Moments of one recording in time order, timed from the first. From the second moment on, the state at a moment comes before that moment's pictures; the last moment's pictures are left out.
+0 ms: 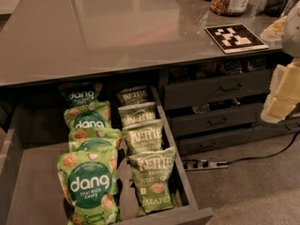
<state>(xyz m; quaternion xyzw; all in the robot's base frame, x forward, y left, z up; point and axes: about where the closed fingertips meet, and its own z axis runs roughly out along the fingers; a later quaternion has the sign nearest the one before) 0.438 -0.217 0.976 -0.60 0.78 -0.03 0.16</state>
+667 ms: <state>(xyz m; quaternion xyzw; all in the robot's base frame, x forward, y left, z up) 0.438 -0.187 0.963 -0.60 0.78 0.01 0.18</state>
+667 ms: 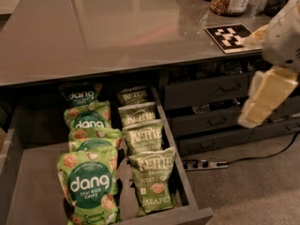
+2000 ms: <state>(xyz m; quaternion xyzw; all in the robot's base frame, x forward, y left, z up) 0.416 0.010 0.912 -0.62 0.69 0.21 0.31</state>
